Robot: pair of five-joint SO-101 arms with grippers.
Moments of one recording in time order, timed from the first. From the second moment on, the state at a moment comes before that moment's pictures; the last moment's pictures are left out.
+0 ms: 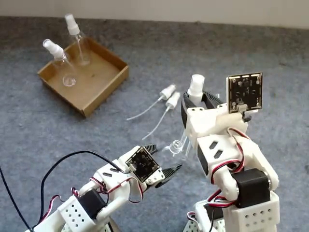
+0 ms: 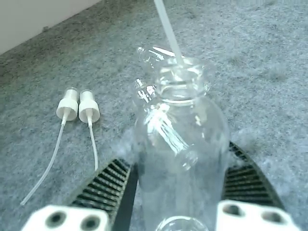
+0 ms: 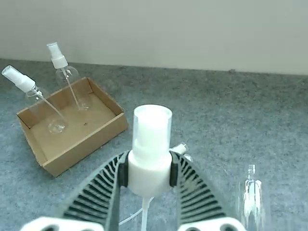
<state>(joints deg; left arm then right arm) 43.2 -90.9 96.1 25.3 -0.4 -16.3 -63.8 30.0 64.1 -5.7</state>
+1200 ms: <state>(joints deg) 38.9 -90.8 96.1 20.4 -0.3 -27.7 -63.9 30.0 86.9 -4.5</state>
